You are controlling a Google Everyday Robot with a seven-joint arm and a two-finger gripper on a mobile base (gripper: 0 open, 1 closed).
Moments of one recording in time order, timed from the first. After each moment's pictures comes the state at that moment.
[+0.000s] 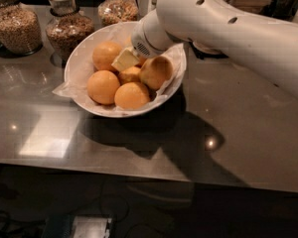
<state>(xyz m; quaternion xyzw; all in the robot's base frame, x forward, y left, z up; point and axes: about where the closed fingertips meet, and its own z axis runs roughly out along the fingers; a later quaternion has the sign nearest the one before) 0.664 0.056 0.914 -0.50 0.75 0.06 0.43</state>
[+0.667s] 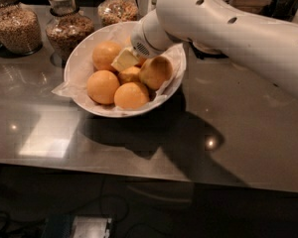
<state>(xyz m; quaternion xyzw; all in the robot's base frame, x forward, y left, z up) 0.664 0.056 0.915 -0.50 0.75 0.06 0.43</state>
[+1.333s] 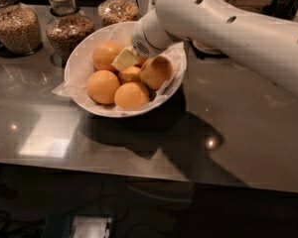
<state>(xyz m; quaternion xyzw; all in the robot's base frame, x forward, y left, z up) 0.666 0.053 0.916 -0.50 0.75 0.05 0.43</state>
